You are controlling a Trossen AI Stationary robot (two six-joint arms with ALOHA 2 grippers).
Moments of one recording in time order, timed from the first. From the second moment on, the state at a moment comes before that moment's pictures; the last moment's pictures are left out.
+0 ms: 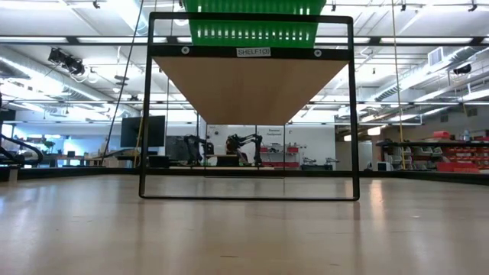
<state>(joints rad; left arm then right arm) -0.22 1.49 2.24 -0.96 -0.32 -0.36 0.20 1.57 1.70 -1.08 0.05 -1.31</state>
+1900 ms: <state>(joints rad) -0.22 1.50 2.24 -0.96 -0.34 -0.44 0.17 1.57 1.70 -1.07 -0.02 -1.23</state>
